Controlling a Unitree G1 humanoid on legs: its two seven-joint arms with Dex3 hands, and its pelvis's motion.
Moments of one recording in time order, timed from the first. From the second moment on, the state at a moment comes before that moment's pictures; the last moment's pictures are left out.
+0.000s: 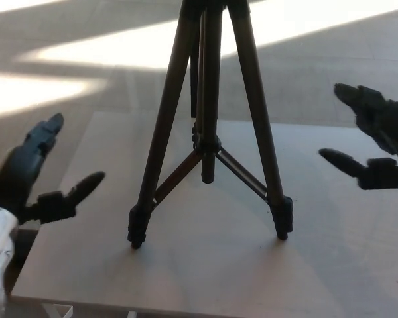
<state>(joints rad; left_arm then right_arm) -0.27 0.42 0.16 -0.15 0.18 0.45 -0.23 -0.47 -0.58 0.03 -0.30 -0.14 0.75 0.39</state>
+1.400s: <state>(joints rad) 0.31 0.51 0.91 0.72 -0.11 0.39 -0.30 0.10 -0.58 -0.92 0.44 0.02 0.56 0.25</state>
